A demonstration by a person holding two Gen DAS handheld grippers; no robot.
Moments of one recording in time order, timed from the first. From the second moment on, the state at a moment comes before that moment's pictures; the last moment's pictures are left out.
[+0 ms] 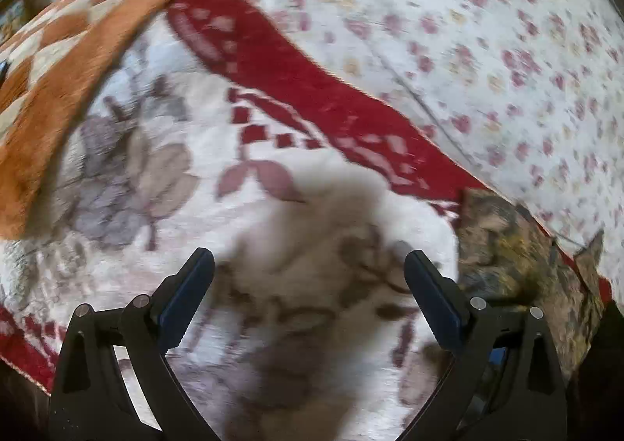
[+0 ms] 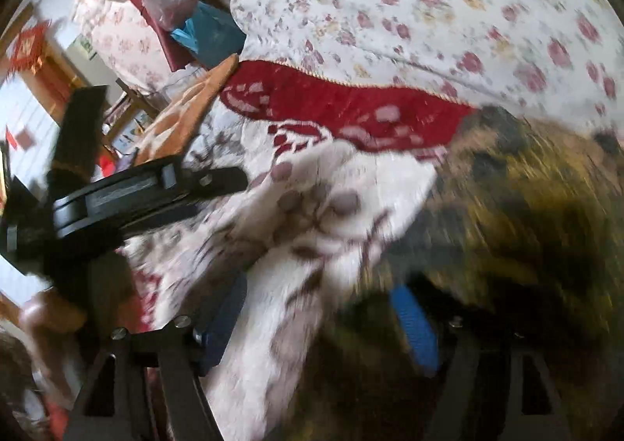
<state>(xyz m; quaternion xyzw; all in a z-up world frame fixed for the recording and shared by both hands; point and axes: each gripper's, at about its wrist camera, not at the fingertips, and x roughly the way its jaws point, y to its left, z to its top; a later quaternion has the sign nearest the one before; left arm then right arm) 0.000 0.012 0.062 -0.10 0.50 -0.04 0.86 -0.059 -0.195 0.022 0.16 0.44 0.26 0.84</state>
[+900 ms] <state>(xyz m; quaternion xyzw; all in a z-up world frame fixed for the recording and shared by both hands) -0.028 -0.139 0.025 0.07 0.54 -0.15 0.83 -0.167 -0.487 0.052 -0.04 0.44 -0.14 0.88</state>
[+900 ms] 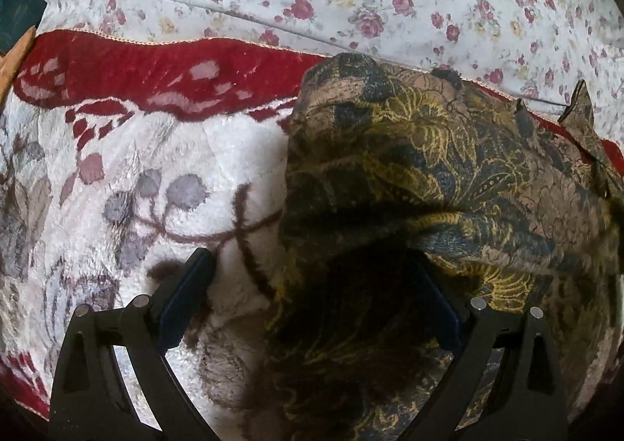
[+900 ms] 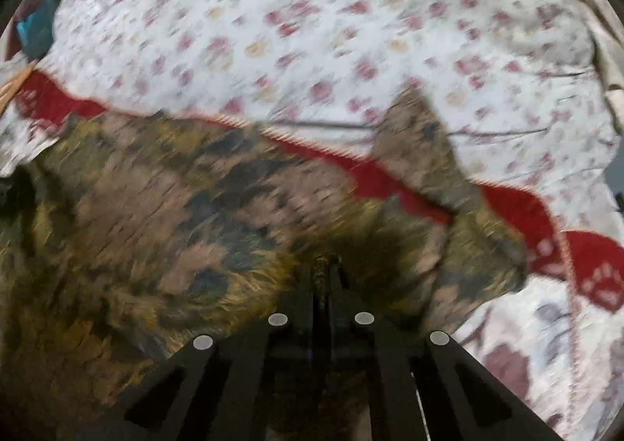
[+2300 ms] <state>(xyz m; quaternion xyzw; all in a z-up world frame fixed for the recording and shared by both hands) -0.025 -0.128 0.046 0.00 0.49 -0.18 0.85 -0.193 -0.599 0.223 0.14 0.25 -0.04 0.96</state>
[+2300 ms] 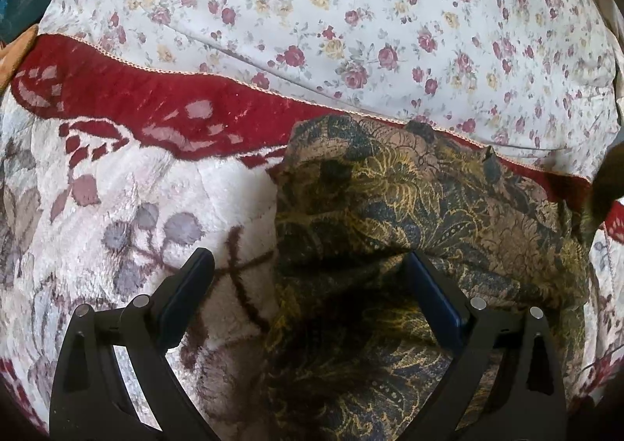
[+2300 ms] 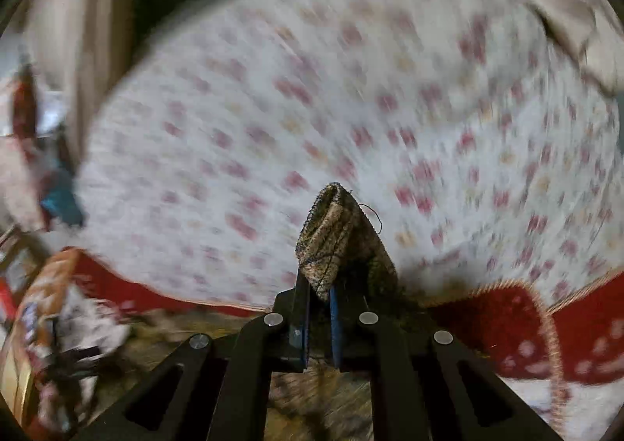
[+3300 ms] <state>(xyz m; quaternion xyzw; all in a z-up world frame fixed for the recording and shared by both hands) -0.007 -0.067 0.072 -0.13 0.46 -0.18 0.86 0.076 -0.305 0.072 0.06 0.51 0.21 0.83</state>
